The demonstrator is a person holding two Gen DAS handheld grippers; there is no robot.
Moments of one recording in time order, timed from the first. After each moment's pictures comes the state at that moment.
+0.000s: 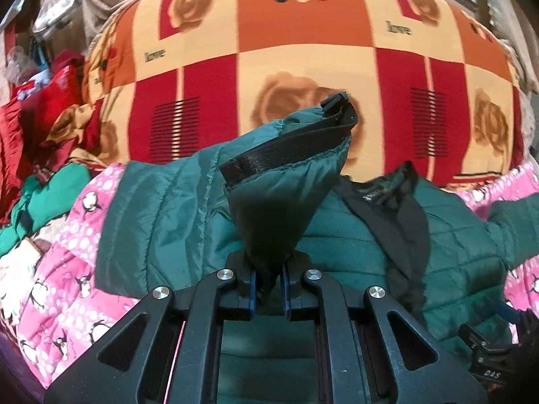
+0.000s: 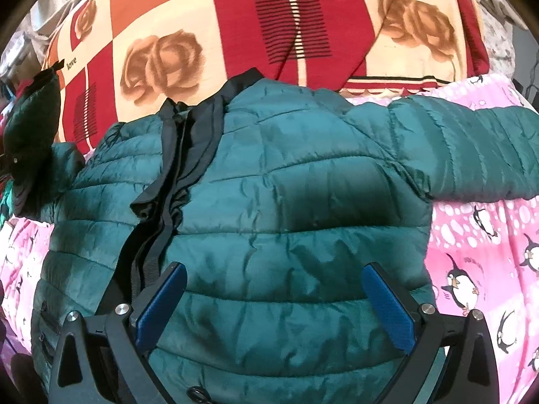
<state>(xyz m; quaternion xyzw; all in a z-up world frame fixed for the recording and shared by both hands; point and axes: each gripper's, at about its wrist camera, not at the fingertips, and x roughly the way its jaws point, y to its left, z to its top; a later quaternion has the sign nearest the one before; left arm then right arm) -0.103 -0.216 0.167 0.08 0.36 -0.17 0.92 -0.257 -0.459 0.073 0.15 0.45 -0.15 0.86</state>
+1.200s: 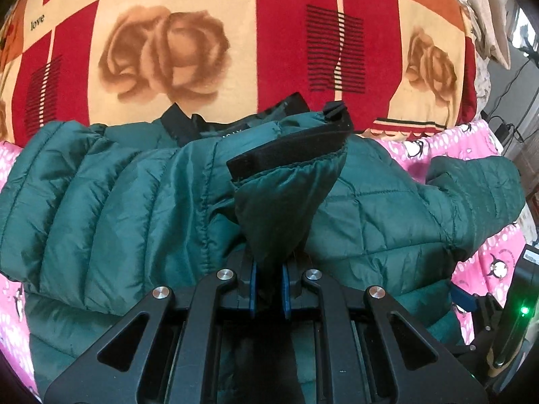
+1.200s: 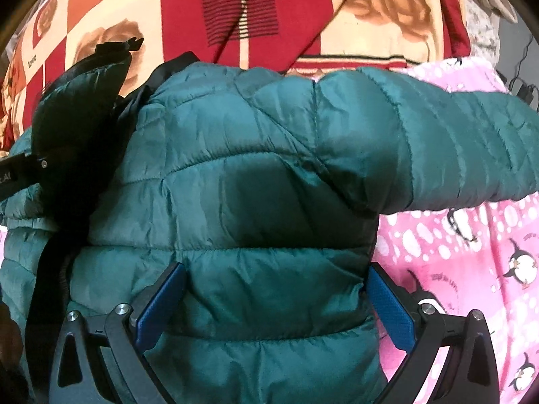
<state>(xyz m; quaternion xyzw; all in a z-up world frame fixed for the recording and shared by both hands) -0.117 -0.354 0.100 0.06 0.45 -0.30 0.84 -0.248 -0.517 0.043 0.14 0.48 -0.20 0.84</state>
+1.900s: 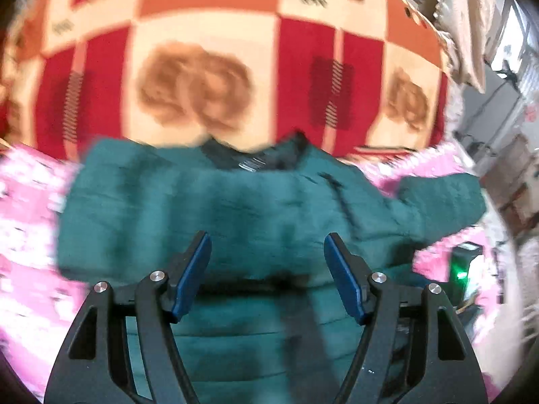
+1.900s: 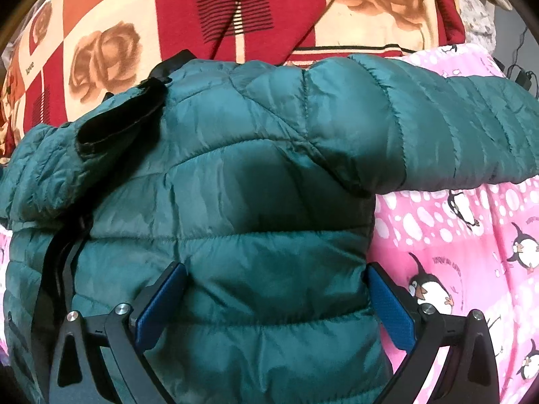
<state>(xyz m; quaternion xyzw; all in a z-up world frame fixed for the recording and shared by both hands) -0.119 -0.257 0.182 0.04 0.42 -0.32 0.85 -0.257 -0.513 0.046 0.15 0.48 -0.20 0.84</state>
